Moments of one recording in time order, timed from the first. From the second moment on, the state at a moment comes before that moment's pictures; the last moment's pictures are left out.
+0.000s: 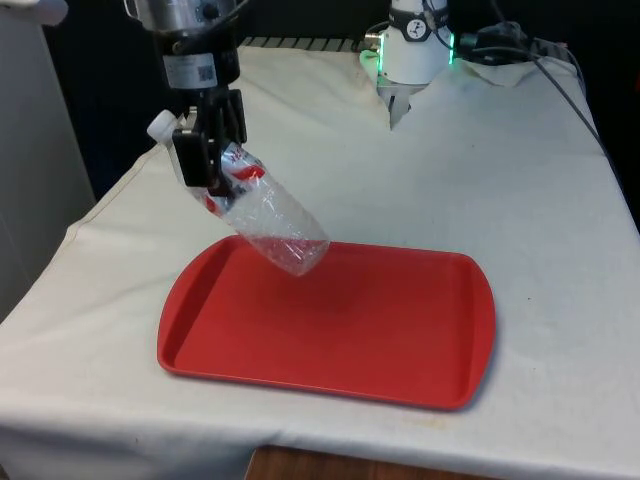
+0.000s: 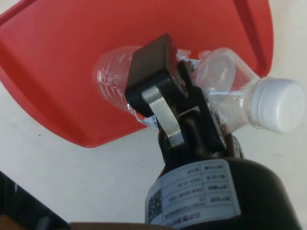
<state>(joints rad) 0.15 0.94 -0.69 -1.07 0.64 1.91 1.06</state>
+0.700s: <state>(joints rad) 0.19 0.94 -0.69 -1.04 0.50 1.92 1.13</state>
